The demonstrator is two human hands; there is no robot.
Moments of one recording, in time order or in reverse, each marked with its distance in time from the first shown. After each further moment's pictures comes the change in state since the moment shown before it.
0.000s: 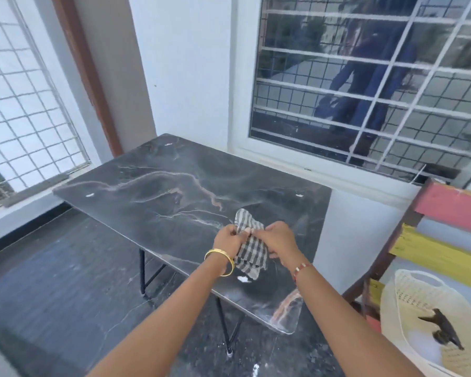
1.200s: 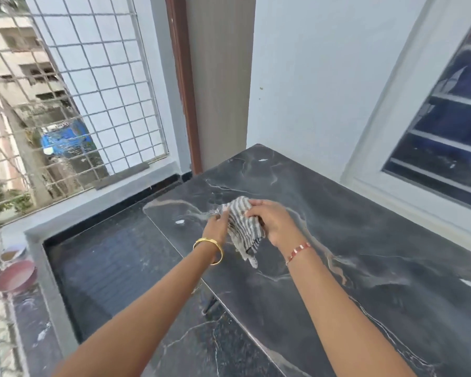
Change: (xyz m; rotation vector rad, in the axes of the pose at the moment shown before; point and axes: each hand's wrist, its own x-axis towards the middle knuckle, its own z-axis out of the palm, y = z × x) left_hand 0.217 -0.014 -0.312 -0.187 0.334 -0.239; right_hand 0.167 -0.229 0.296 0.479 -0.491 0.059
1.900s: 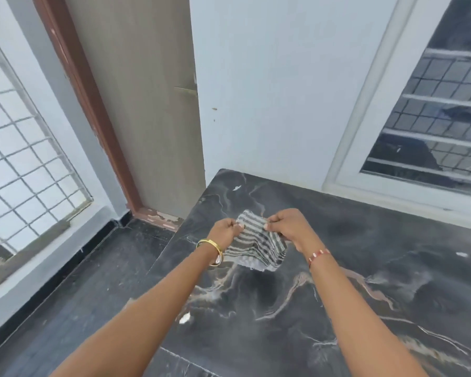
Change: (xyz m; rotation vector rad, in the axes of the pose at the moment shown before) left_hand 0.203 0.089 -0.015 0.319 -0.566 0.255; right_hand 0.133 -0.054 0.016 -0.446 0.472 -0.059
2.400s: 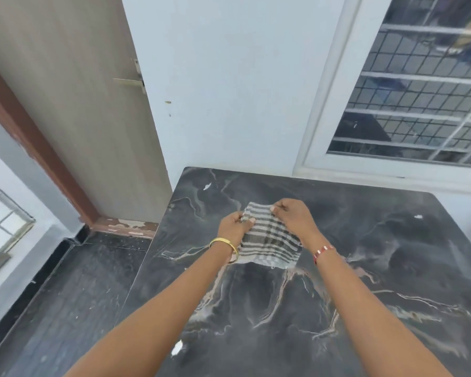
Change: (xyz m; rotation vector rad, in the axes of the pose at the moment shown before) left_hand 0.037 0.019 0.046 -0.195 -0.180 -0.030; right_hand 0.028 0.026 -0.026 -0.109 0.322 -0.049
